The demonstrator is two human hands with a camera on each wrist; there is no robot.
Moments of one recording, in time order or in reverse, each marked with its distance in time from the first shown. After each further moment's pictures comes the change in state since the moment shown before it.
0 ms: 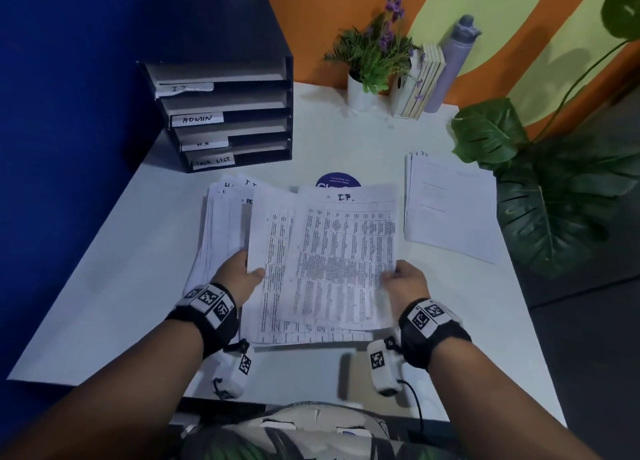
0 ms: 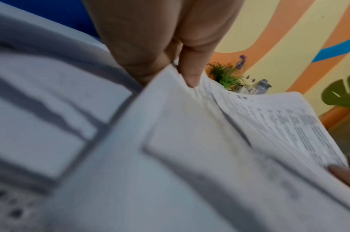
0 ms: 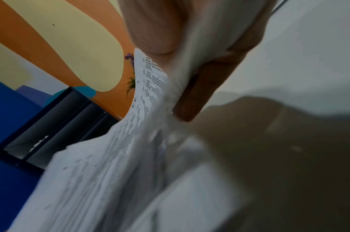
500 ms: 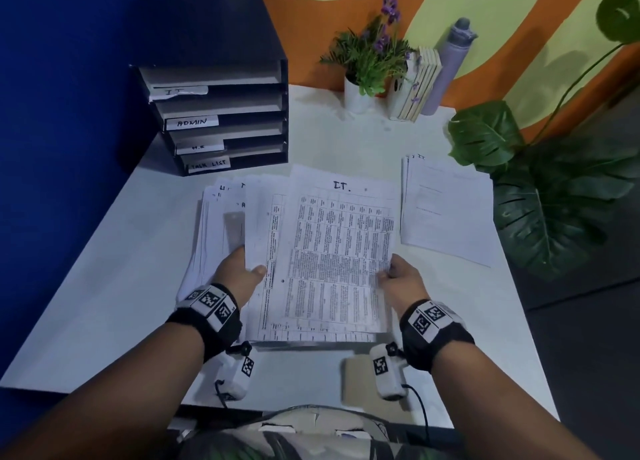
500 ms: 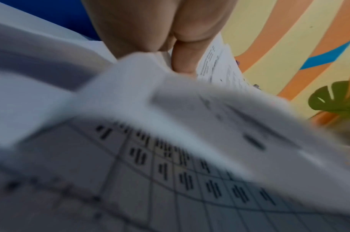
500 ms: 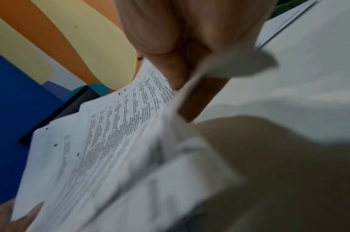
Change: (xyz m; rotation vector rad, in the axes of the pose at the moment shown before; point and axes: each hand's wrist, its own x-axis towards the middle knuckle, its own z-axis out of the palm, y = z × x) left_hand -0.003 0.020 0.008 -0.107 0.090 0.008; right_hand -0.002 -0.014 -0.007 0.025 -0.118 -0.077
